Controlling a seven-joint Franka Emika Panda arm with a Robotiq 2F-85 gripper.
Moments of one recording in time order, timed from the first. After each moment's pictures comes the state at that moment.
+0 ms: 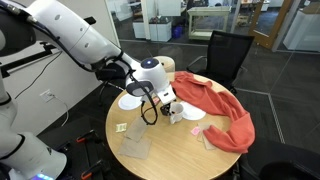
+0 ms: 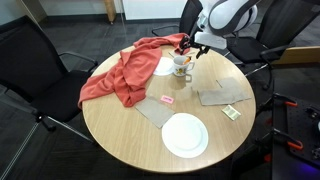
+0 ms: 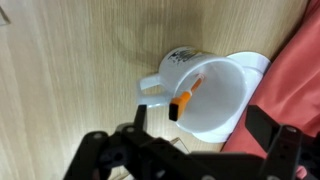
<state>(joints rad) -0.10 0.44 -0.06 -2.12 0.31 2.88 0.58</state>
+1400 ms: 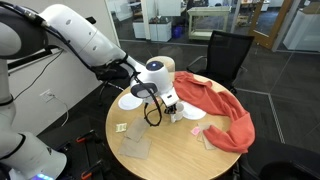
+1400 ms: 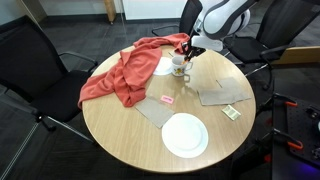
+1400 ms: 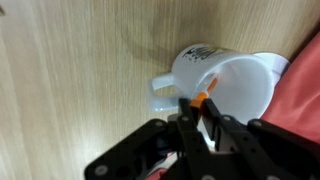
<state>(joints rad) -0.05 0.51 -0.12 -2.06 0.31 2.85 0.58</state>
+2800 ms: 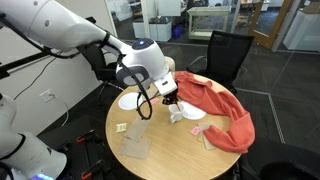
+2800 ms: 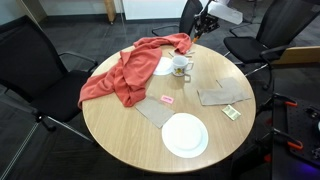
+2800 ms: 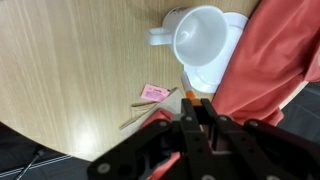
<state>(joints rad) -0.06 0.21 -0.19 -2.19 0.29 2.77 0.58</state>
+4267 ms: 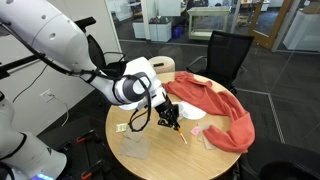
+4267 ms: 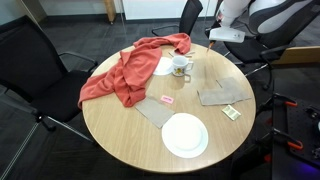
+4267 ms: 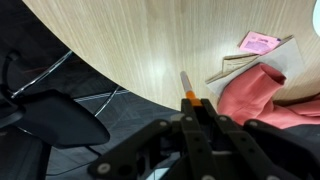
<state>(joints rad) 0.04 0.28 -0.40 -2.25 -0.85 2.79 1.65</state>
